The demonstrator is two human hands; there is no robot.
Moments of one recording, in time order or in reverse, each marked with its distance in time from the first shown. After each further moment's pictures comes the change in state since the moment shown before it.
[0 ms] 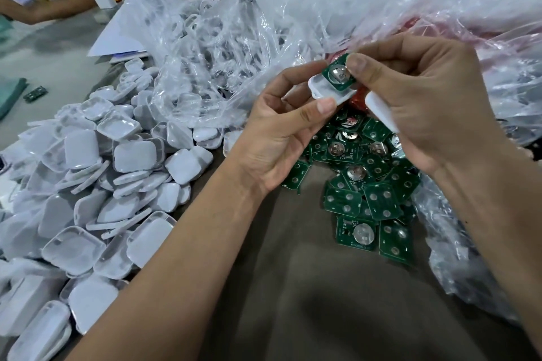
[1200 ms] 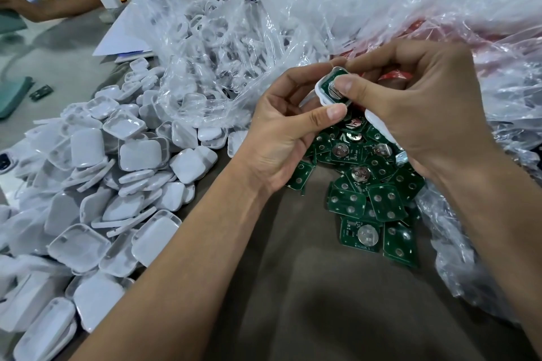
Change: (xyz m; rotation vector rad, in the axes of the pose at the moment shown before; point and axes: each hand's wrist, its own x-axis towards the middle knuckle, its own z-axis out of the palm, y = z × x) left_hand 0.001 -0.003 -0.001 0.113 -0.009 0.092; right_hand -0.001 0.003 -0.001 -0.318 -0.017 -0.163
